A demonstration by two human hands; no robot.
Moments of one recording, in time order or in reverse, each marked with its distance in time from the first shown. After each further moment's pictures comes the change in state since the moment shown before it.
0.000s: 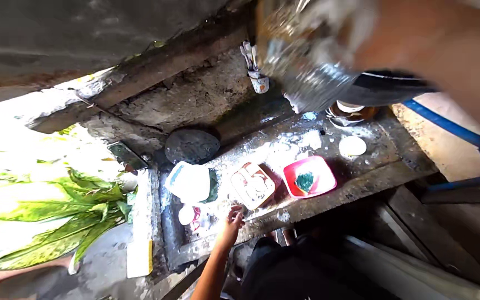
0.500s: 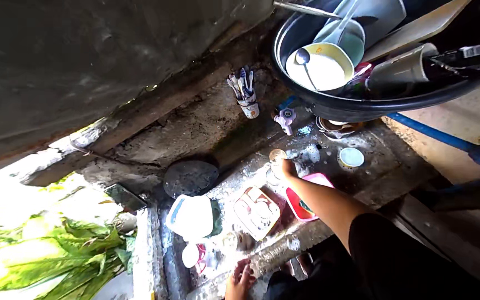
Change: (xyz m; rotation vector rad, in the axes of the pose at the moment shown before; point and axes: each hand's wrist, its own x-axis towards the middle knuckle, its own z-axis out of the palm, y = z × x) left_hand -0.048 -0.009 -0.005 0.010 0.008 -0.042; right_hand -0.062 0.037 0.409 0.478 -0.332 1.149
